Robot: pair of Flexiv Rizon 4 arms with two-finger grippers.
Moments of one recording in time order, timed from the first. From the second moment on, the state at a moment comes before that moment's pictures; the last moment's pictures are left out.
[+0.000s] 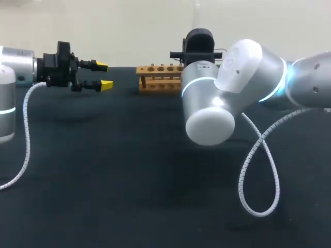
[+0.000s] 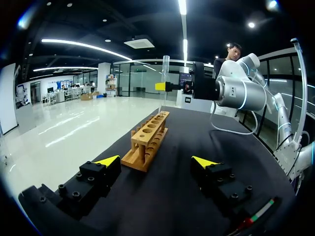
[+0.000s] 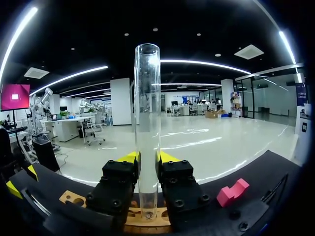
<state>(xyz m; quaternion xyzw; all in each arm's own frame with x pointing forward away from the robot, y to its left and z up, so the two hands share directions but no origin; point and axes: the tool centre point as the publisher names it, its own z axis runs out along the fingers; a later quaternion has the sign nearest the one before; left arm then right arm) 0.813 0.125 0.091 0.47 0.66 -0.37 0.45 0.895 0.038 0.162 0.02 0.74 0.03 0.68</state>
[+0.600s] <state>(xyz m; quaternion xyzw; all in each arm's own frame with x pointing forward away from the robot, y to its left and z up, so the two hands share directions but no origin) 0.813 0.125 0.091 0.47 0.66 -0.37 0.45 0.900 0.039 0.151 0.02 0.74 0.04 0.67</state>
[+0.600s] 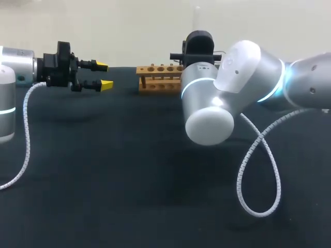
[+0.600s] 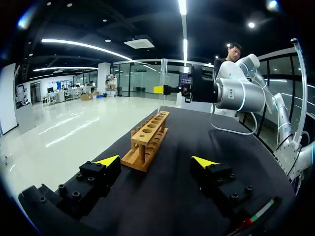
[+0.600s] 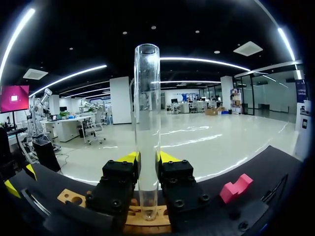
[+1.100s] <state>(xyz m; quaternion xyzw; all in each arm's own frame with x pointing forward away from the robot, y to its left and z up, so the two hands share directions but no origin) 0.813 0.125 0.091 0.47 0.66 -0.37 0.45 0.903 0.040 0.128 0.03 0.75 0.04 0.66</state>
